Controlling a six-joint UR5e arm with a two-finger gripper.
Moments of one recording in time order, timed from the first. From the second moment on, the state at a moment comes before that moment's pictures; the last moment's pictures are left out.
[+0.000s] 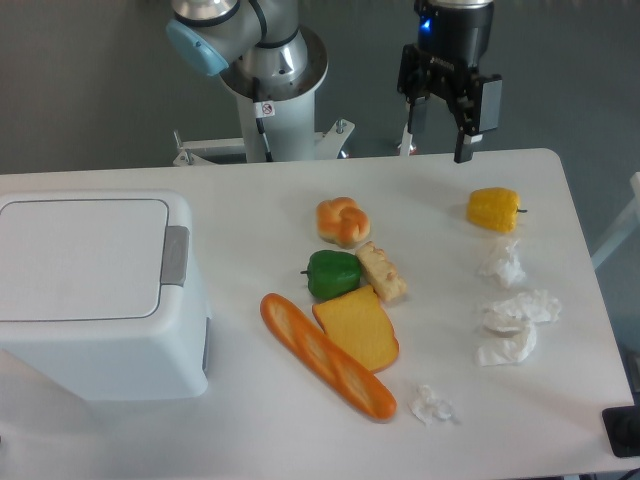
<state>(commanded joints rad) 2.84 -1.48 -1.68 -1.21 1.21 1.86</state>
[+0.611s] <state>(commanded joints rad) 2.81 -1.48 -1.66 -1.22 1.20 1.76</state>
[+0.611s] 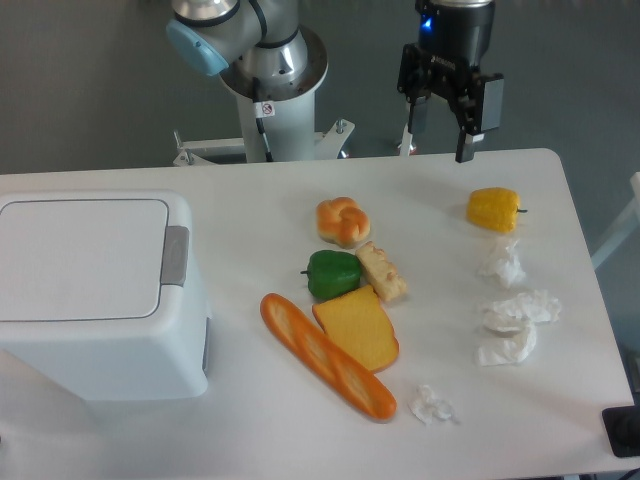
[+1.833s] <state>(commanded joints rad) 2.61 -1.53 -1.57 -1.20 1.21 1.10</state>
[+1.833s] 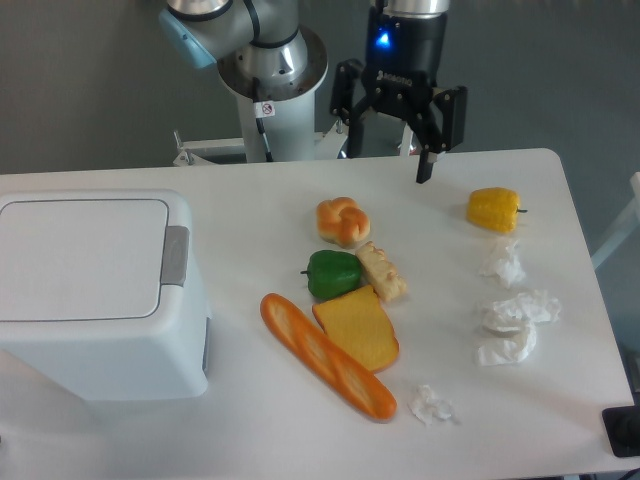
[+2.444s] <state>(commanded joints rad) 2.52 -1.58 -1.55 -1.19 1.20 0.66</state>
